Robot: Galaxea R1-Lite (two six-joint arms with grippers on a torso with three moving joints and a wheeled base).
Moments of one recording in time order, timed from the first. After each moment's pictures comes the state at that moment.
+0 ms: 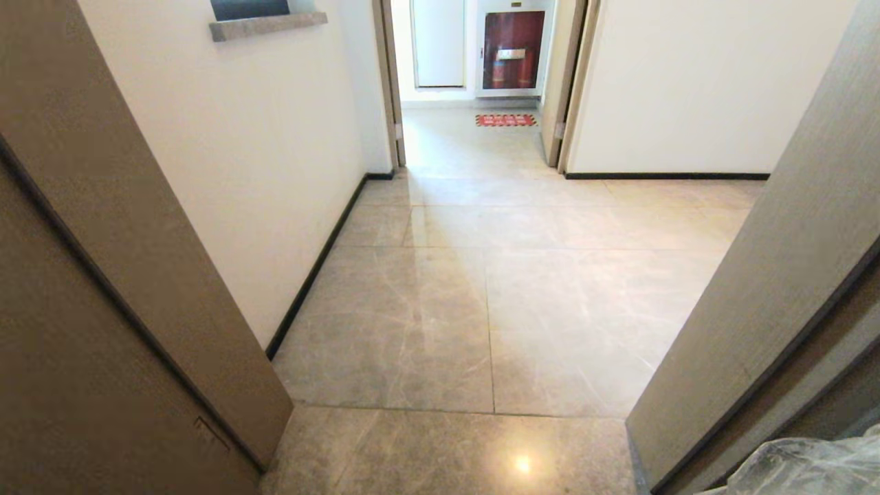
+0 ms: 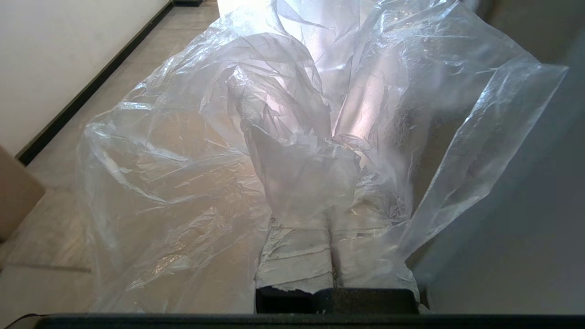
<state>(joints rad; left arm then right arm) 0.00 0.00 0.00 0.00 0.00 0.00 0.01 0.00 0.00 0.00 0.00 -0.03</state>
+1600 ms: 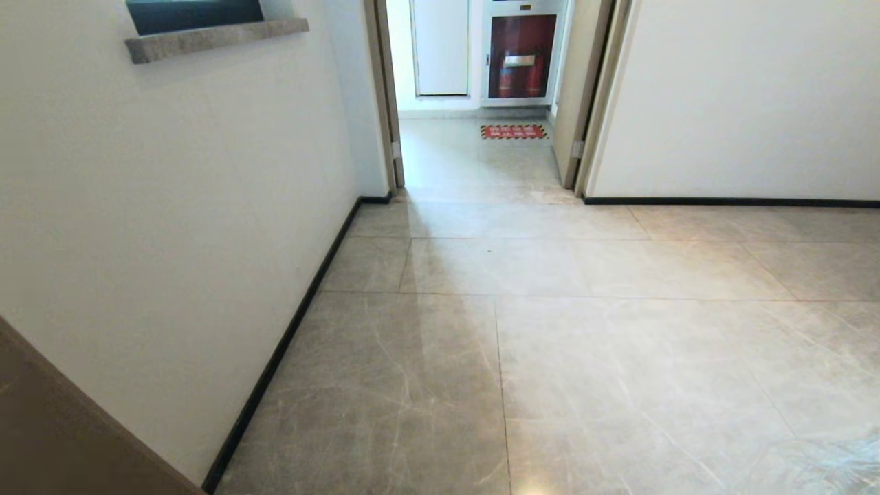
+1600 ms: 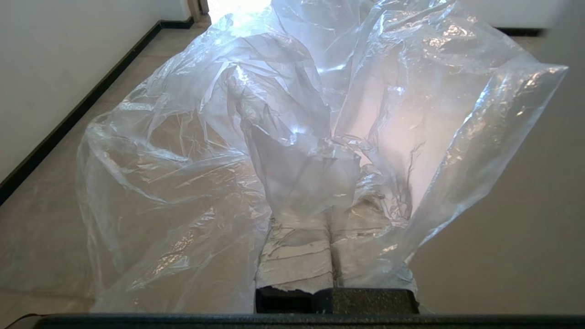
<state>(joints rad) 0.00 0.00 0.00 0.00 0.00 0.00 0.01 0.00 0.00 0.00 0.00 -0.03</state>
